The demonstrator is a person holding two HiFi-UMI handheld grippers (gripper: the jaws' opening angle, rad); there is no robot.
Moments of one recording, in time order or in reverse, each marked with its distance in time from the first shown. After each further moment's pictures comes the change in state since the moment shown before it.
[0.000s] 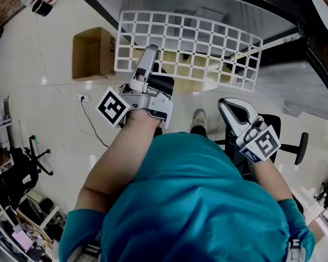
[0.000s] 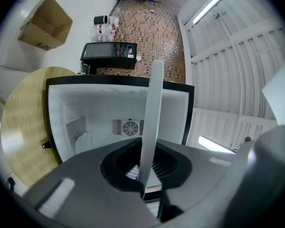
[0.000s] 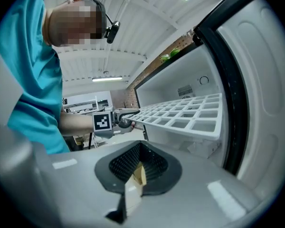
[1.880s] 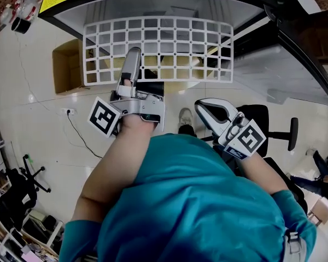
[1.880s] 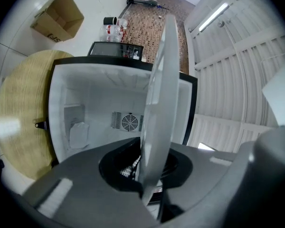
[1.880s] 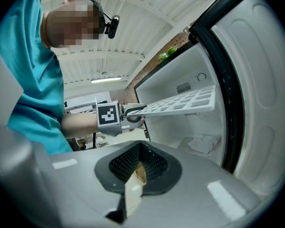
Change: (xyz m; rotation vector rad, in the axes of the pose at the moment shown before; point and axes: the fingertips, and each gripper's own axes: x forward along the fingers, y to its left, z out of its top) left arm 0.026 -0.004 -0.037 -0.097 -0.073 -0.017; right arm -0.016 0.000 -0.012 0.044 0.037 0.011
